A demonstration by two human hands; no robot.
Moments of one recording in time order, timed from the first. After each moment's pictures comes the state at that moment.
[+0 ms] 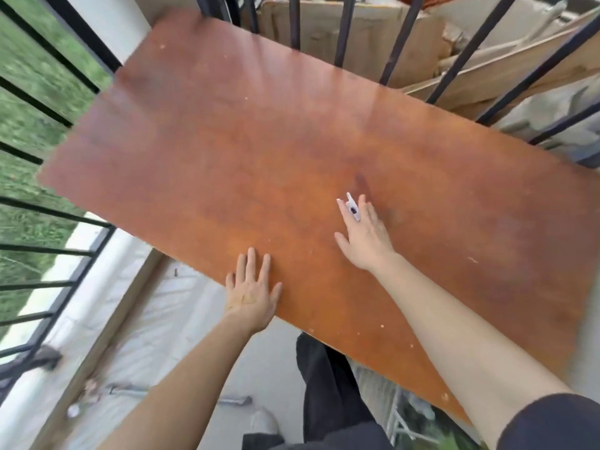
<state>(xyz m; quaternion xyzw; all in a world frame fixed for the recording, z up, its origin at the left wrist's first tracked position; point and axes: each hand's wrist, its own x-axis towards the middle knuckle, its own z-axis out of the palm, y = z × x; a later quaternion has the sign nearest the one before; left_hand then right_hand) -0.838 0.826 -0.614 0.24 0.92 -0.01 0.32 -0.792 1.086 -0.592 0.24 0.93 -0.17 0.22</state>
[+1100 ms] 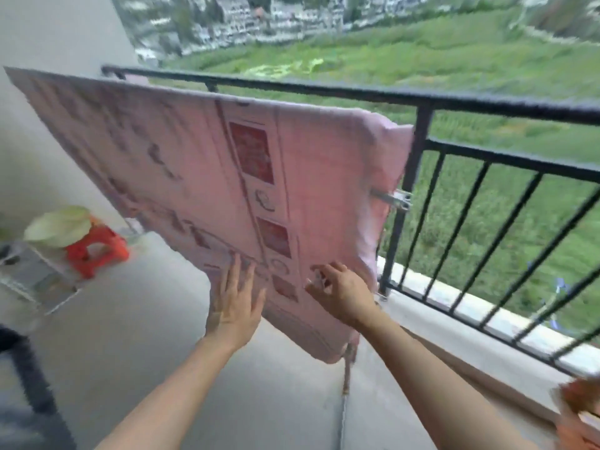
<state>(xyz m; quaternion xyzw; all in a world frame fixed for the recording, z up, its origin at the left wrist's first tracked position) -0.391 0.290 -0.349 -0.55 0.83 0.01 -0.11 -0.614 0.364 -0.337 -0.62 0.71 -0.31 0.13</state>
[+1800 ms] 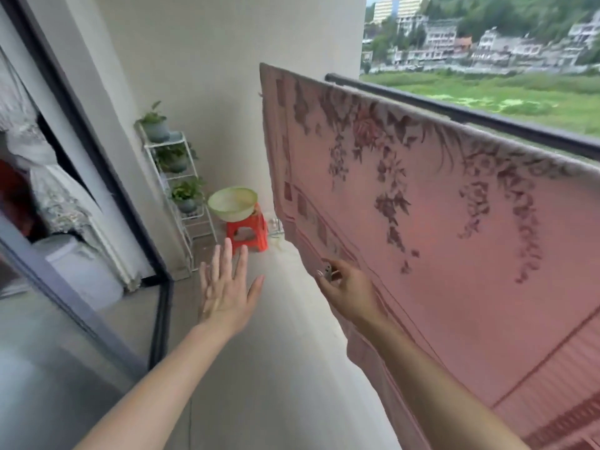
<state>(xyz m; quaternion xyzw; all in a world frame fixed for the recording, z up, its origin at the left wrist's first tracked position) -0.025 -0.056 -0.325 -0.78 0.61 -0.07 -0.12 -0.258 -0.127 -0.339 -0.71 0.52 -0.38 0.26</state>
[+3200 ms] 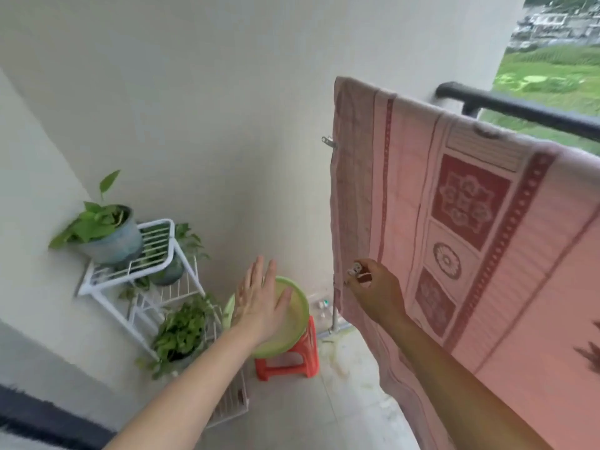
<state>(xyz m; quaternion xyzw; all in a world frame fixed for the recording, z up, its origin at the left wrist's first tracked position) 0.480 -0.990 -0.339 -0.75 0.64 0.05 -0.13 0.248 -1.066 -0.350 -0.67 0.58 -0.37 0.28</state>
